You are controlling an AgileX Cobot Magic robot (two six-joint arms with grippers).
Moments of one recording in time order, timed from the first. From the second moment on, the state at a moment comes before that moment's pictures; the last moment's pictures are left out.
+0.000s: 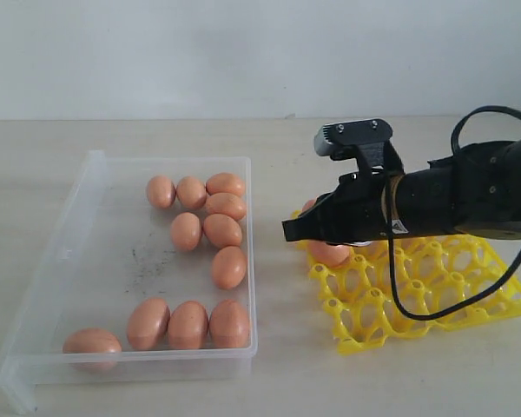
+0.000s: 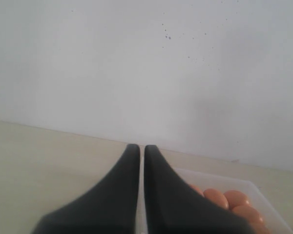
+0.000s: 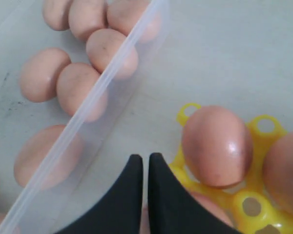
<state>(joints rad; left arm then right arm) 0.01 0.00 0.00 -0.39 0.02 0.19 0.45 1.78 -0.81 -1.05 -0.32 1.12</state>
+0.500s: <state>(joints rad) 0.01 0.00 0.00 -0.39 0.02 0.19 0.45 1.73 -0.83 -1.11 -0.11 1.16</state>
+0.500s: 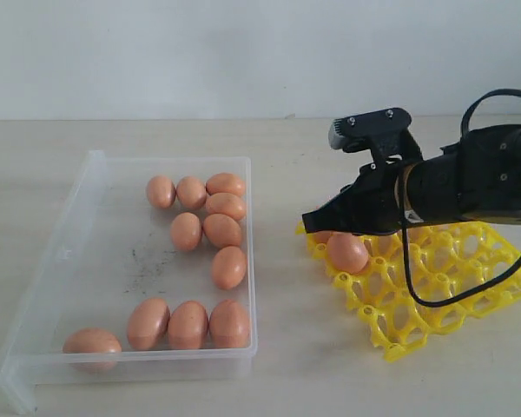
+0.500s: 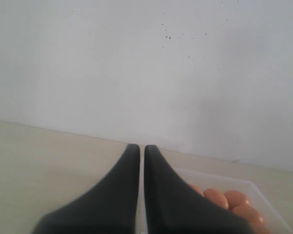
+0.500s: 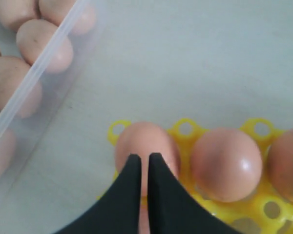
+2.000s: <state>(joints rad) 0.01 0.00 0.00 -0.39 0.02 0.19 0.86 1.74 -1.07 -1.75 -0.25 1.23</state>
